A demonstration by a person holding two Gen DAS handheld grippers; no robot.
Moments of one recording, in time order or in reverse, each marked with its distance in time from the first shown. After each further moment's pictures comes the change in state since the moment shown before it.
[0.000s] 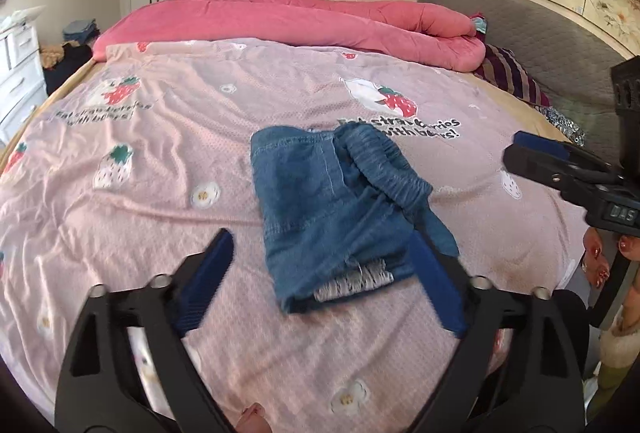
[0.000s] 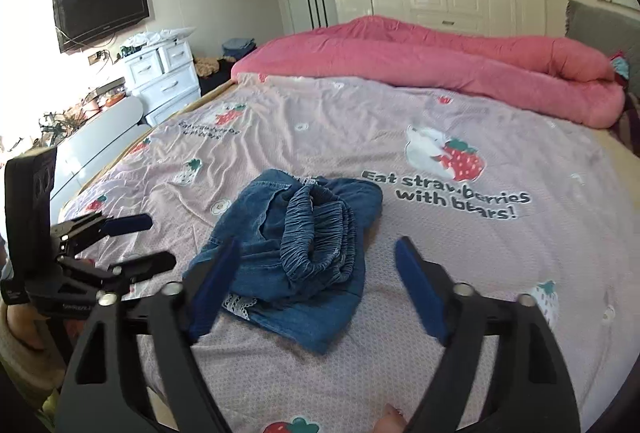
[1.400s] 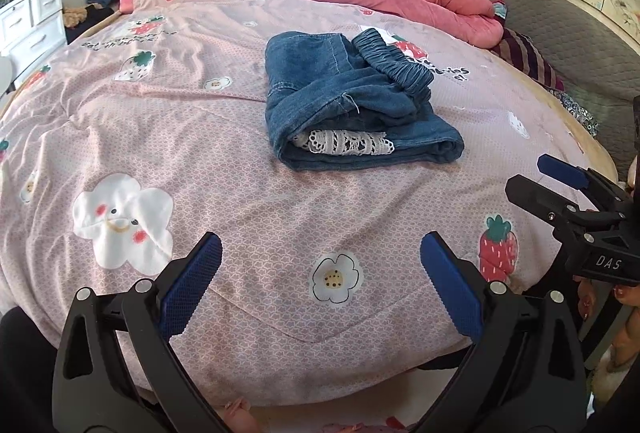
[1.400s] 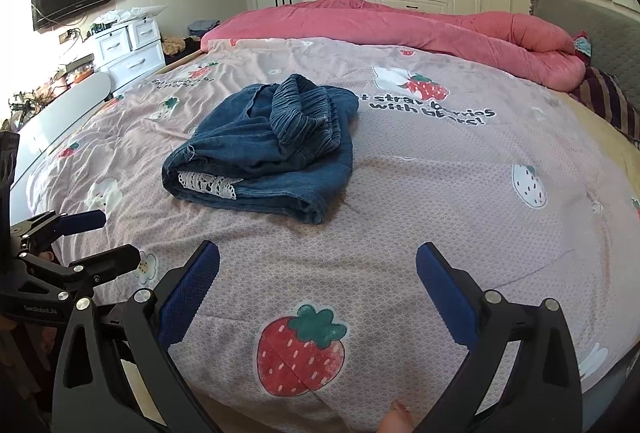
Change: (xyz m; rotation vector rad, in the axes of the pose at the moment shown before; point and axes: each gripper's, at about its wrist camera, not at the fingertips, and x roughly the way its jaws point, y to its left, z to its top) left arm -0.008 -0.015 -0.095 -0.072 0.070 0.062; right arm -0.002 0.025 -0.108 0.019 0.073 -0.145
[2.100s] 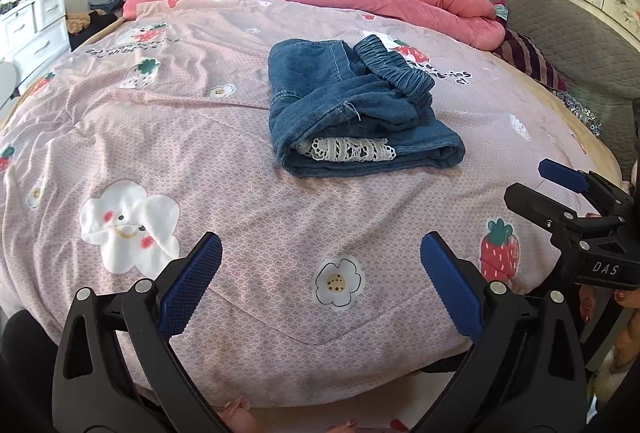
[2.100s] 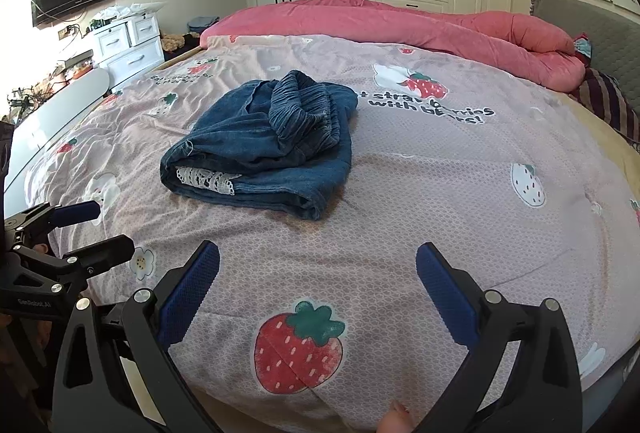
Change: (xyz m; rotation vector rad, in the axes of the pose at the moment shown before) left arm -0.003 0.000 0.002 0.011 -0.013 0.018; right arm 0.001 0.000 -0.001 0.000 0.013 0.004
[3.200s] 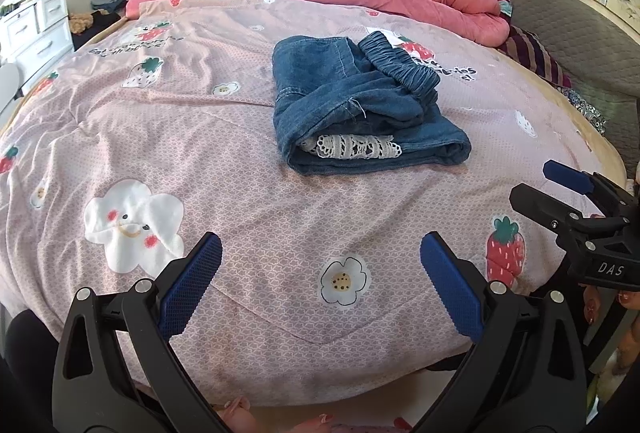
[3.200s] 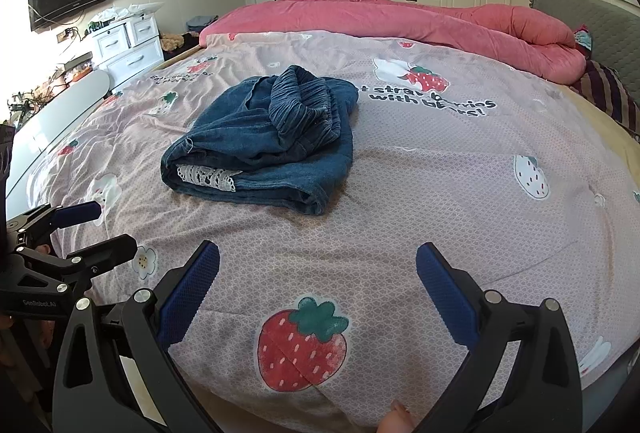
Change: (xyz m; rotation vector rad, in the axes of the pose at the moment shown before) left arm 0.001 -0.001 0.000 -0.002 0.007 0.024; right arm 0.001 0.000 -0.002 0.018 0.009 0.002
